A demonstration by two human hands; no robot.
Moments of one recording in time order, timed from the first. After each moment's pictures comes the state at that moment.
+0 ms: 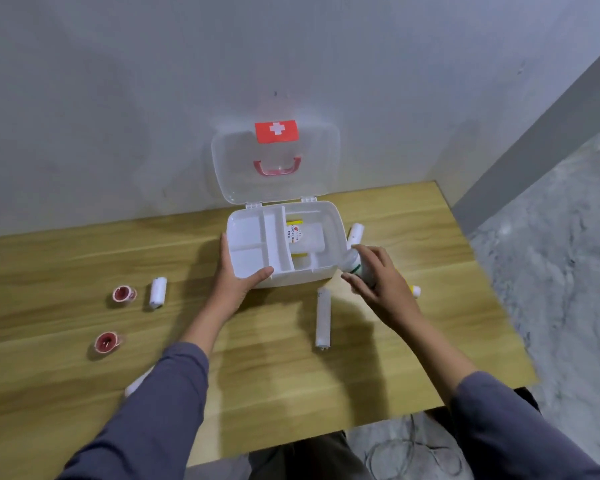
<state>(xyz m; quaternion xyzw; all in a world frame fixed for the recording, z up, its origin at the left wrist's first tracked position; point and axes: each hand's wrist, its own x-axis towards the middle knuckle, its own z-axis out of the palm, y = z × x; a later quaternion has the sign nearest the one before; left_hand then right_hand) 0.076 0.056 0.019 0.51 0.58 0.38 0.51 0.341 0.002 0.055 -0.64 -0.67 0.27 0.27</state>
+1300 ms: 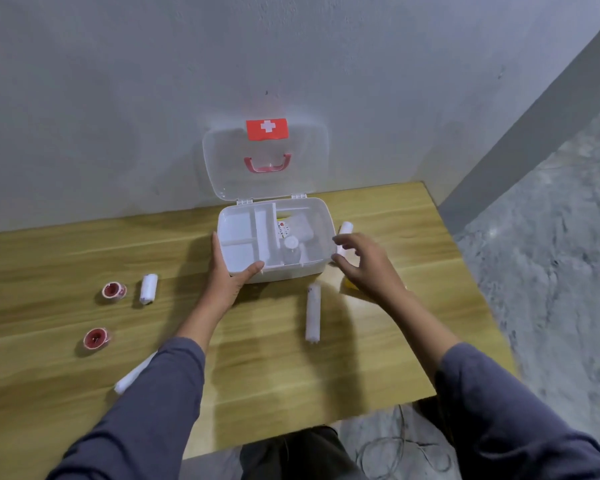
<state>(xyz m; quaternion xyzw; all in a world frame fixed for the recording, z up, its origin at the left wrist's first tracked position) 0.085 0.051 0.016 0.48 0.60 0.38 0.51 0.336 0.025 0.069 -0.65 -0.65 0.27 0.27</state>
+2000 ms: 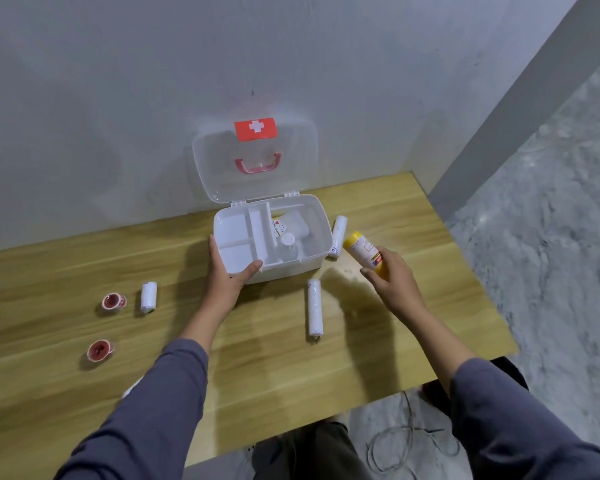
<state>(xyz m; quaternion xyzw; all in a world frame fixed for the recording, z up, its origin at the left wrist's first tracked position) 0.081 0.049 0.016 0.51 0.62 0.35 0.48 0.366 -0.019 0.042 -0.75 -0.54 0.26 0.28</state>
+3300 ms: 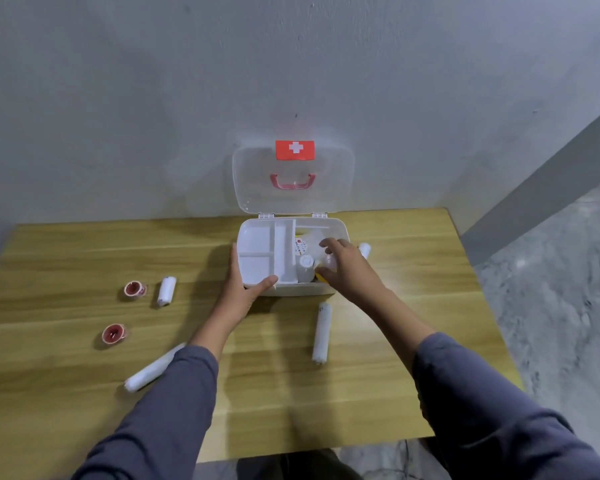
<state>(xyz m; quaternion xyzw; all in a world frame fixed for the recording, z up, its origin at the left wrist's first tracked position) 0.083 0.044 0.029 0.49 0.61 0.37 0.50 0.296 0.067 0.075 -0.62 -0.72 0.27 0.16</state>
